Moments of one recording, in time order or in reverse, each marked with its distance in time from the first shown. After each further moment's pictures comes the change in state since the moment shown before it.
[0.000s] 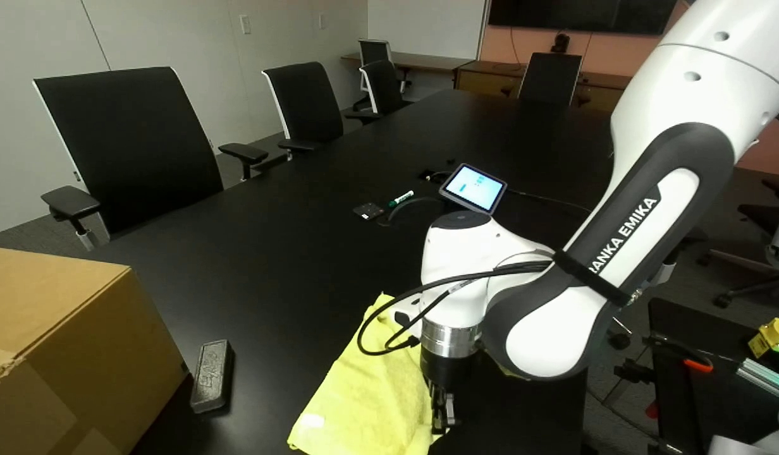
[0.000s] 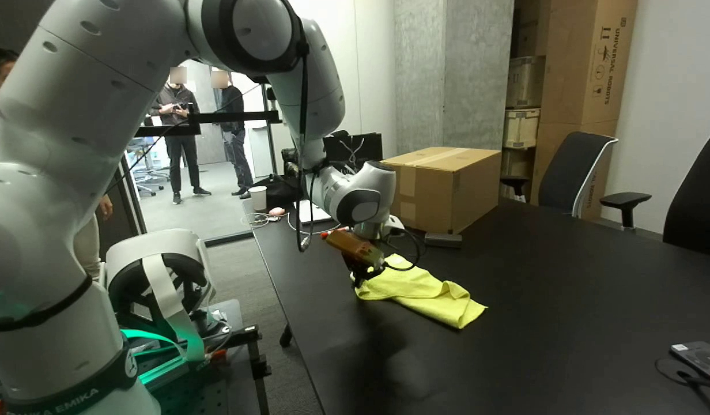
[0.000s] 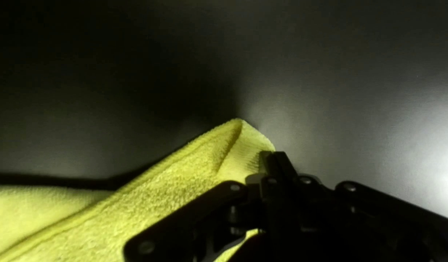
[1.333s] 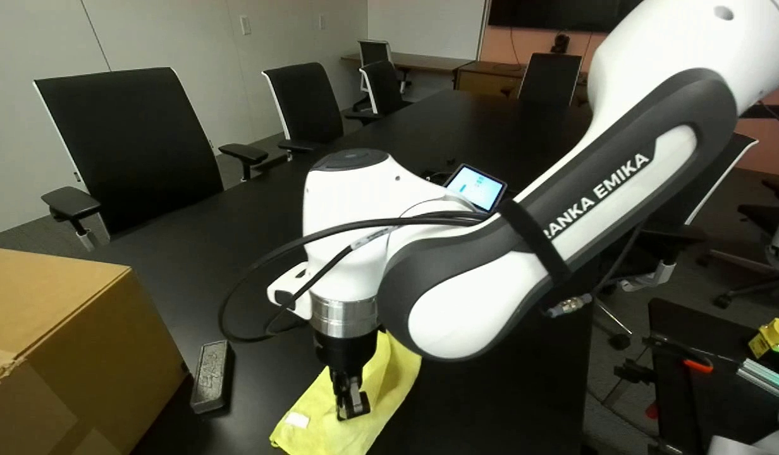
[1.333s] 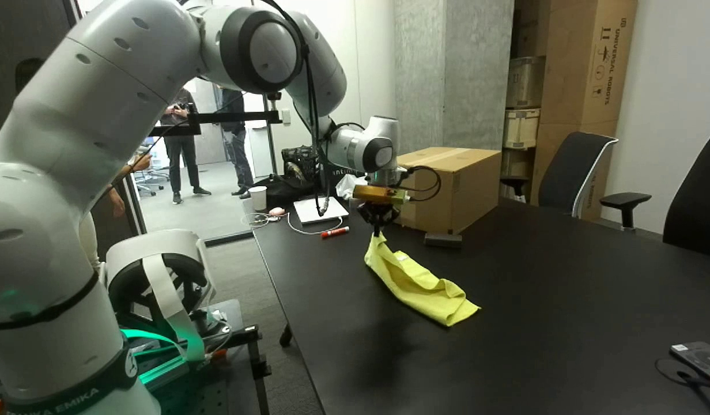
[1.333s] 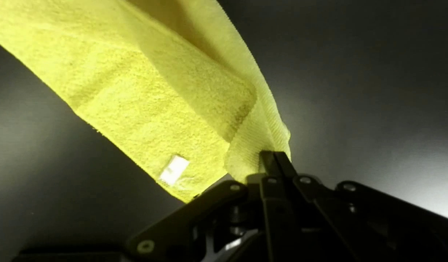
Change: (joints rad) arm 0.169 0.086 -0.031 0.481 -0.159 -0.304 -0.087
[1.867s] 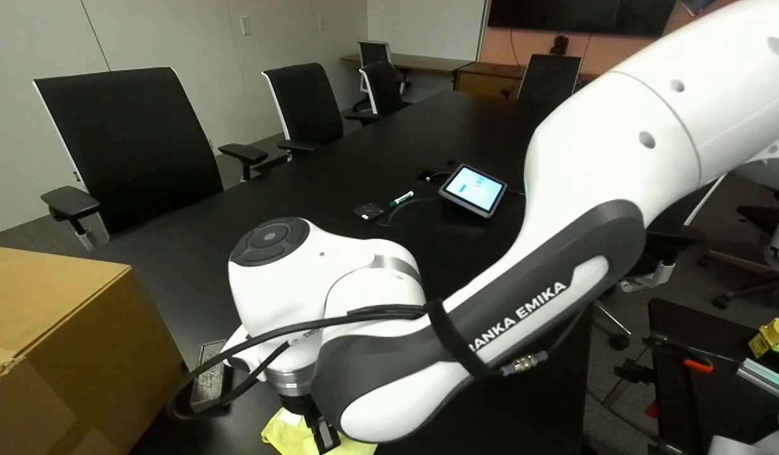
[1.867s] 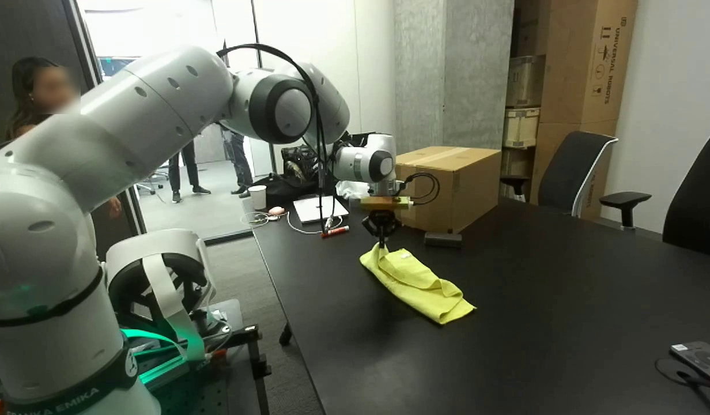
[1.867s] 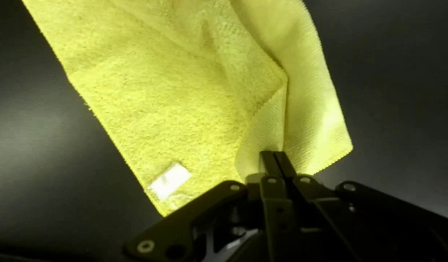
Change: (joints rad) arm 0.155 0.257 -0.097 0.360 -0.133 -0.170 -0.013
